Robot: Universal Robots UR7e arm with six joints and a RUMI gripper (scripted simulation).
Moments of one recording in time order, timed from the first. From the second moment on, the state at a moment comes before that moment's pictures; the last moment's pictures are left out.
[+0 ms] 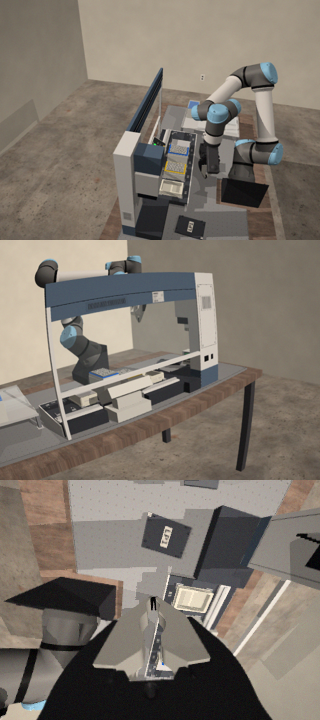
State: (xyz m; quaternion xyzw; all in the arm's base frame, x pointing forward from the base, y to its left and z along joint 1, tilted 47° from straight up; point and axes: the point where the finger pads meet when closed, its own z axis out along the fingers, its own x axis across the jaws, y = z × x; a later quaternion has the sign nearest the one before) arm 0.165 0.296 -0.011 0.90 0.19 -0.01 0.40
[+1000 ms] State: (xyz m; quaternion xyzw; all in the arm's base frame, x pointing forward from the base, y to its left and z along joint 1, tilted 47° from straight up) arm 0.151 0.369 -0.091 0.91 0.16 0.01 0.39
